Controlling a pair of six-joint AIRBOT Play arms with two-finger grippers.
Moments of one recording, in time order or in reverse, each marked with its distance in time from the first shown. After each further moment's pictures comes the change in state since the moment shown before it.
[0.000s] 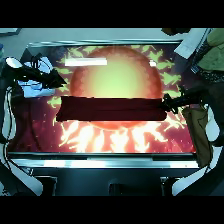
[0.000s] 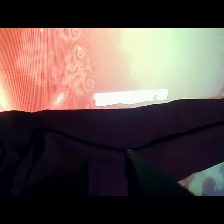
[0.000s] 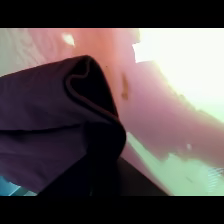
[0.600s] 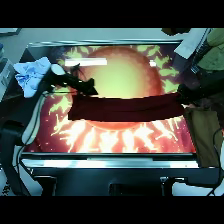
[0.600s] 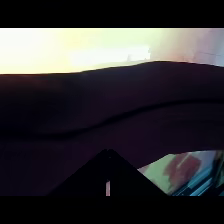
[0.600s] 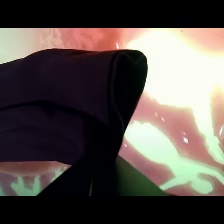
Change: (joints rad) left arm -0.397 -0.027 -0.106 -0.046 0.183 -0.198; right arm 0.004 0.391 0.002 -0.286 -0.111 0.170
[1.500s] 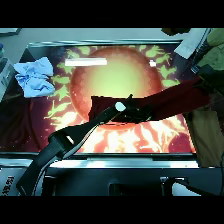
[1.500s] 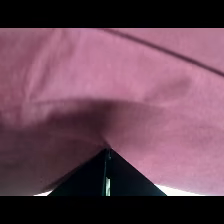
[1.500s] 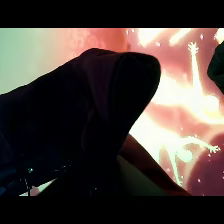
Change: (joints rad) left arm -0.558 -0.278 0.065 -0.500 0.583 -0.152; right arm 0.000 0.161 0.246 -0.102 -0.177 0.150
